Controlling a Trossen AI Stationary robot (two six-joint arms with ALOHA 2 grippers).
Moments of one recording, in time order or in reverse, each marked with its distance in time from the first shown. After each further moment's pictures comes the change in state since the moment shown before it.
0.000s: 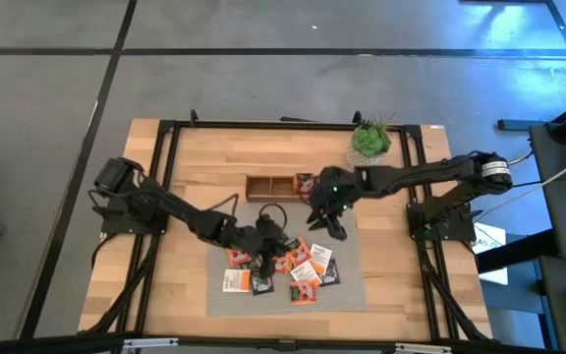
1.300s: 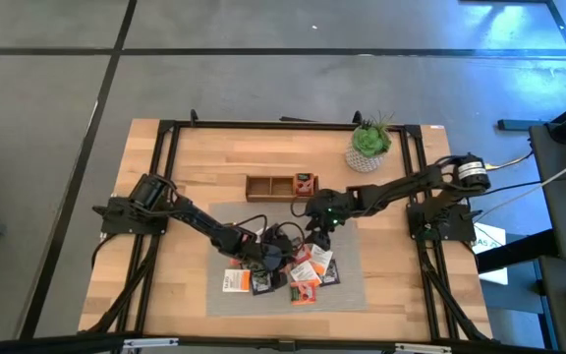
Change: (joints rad) left arm -0.008 0.292 0.136 -0.041 -0.008 -0.023; right arm 0.060 0.191 -0.184 0.358 0.141 0.443
